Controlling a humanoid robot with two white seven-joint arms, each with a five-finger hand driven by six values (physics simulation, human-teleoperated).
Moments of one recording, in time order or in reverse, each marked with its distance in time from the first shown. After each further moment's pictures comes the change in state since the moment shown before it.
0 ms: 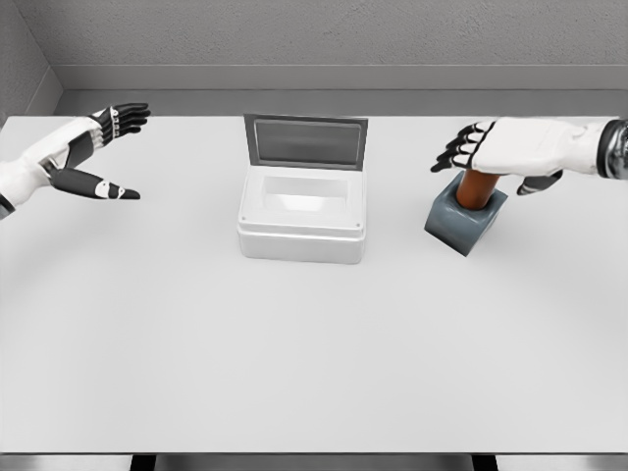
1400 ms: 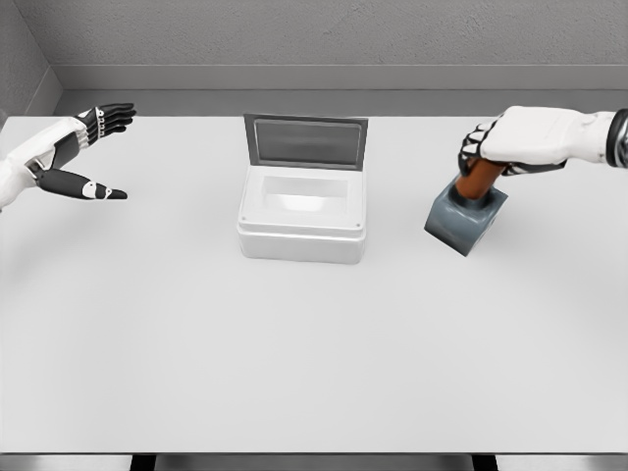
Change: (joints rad) left arm -0.003 0.012 0.003 0.042 -0.007 -0.037 0.000; right arm -0.040 -0.004 -0.004 0.037 -0.017 0.000 -0.001
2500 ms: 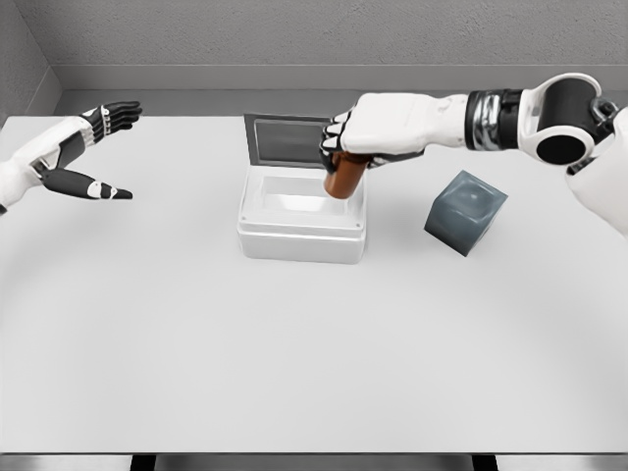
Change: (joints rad) left arm 0.003 -0.008 0.000 -0.011 0.000 -0.030 0.000; right arm -0.089 0.331 0.065 0.018 -0.027 0.000 0.001
